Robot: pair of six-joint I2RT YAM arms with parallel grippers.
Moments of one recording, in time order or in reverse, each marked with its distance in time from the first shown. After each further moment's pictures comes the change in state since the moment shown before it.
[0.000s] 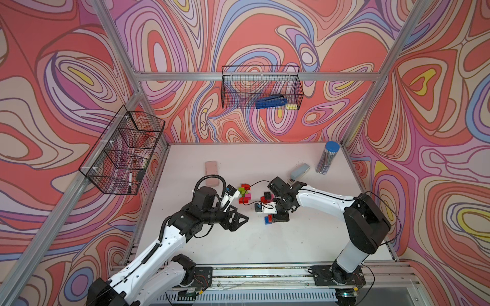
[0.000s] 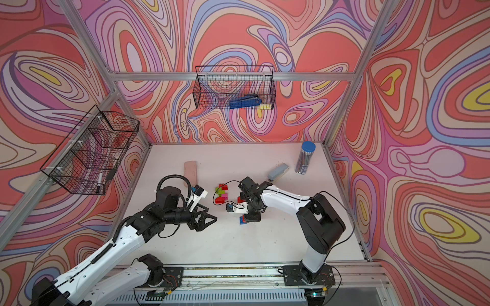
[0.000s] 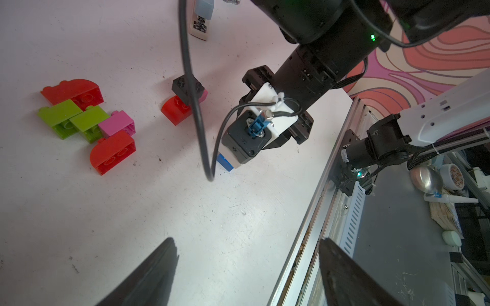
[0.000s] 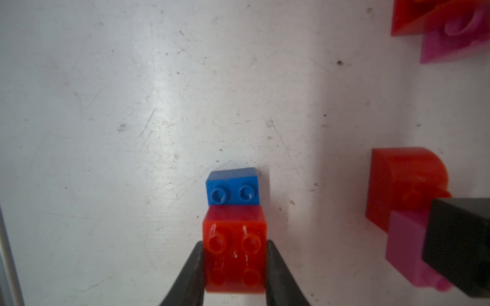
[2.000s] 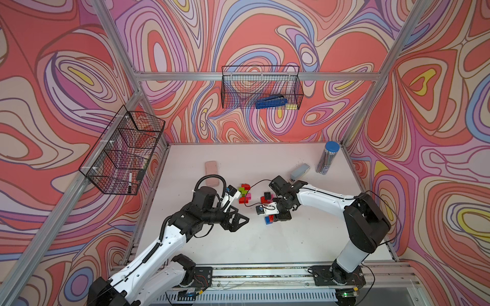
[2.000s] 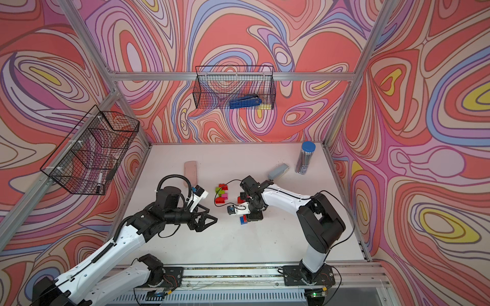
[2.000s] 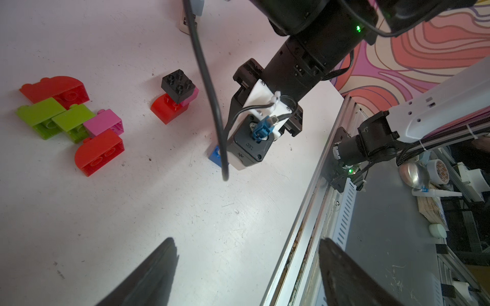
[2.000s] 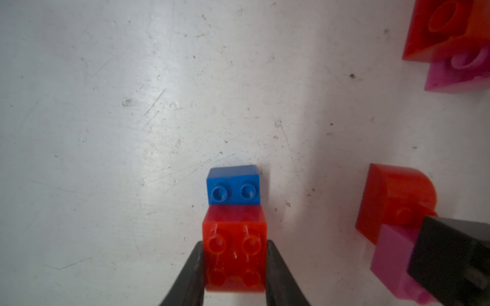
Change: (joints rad) left arm 0.004 0.003 0.000 0.000 0.037 0.000; right arm -0.027 -0.001 -0.004 -0.010 -0.012 -0.180
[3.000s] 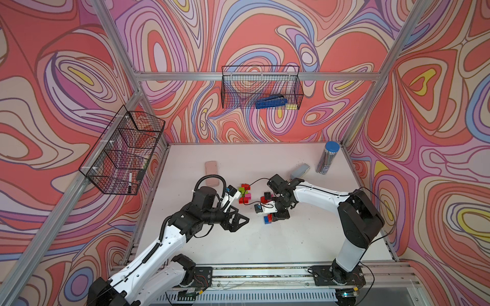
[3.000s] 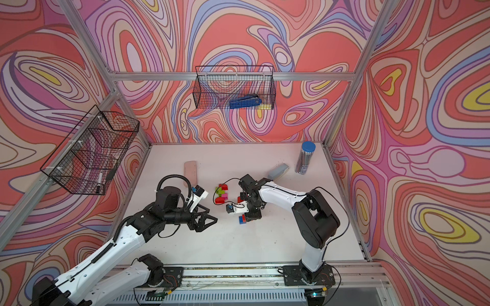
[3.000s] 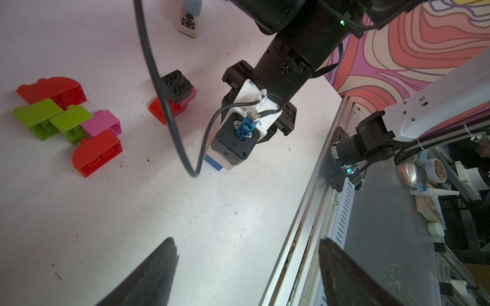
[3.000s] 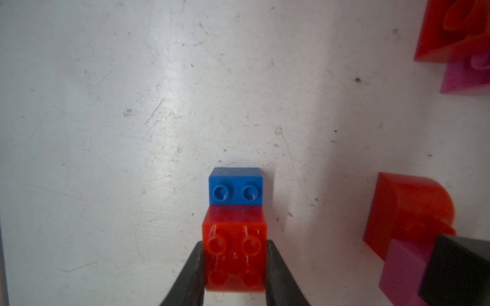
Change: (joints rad) left arm 0.000 0.000 0.000 0.000 0.006 0.002; right arm 0.006 0.059 0.059 -0.038 -0.034 0.023
